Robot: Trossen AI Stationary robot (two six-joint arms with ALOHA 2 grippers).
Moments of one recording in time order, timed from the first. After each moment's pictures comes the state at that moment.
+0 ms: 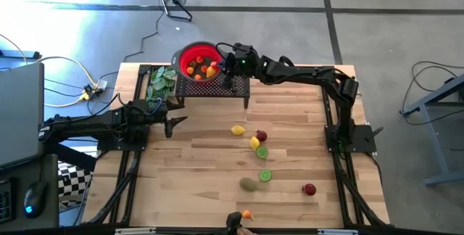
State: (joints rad) left arm 0.19 0.29 0.17 -0.12 -0.15 -0.03; right arm -0.41 1.94 1.55 0.03 0.05 -0.21
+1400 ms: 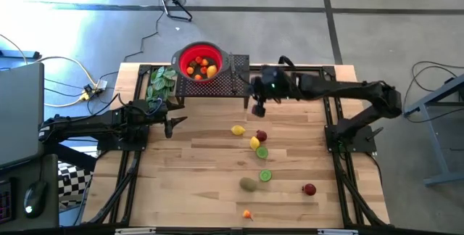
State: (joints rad) left arm 0.19 0.29 0.17 -0.13 -0.15 -0.03; right arm -0.21 1.46 1.26 -0.43 0.13 -0.10
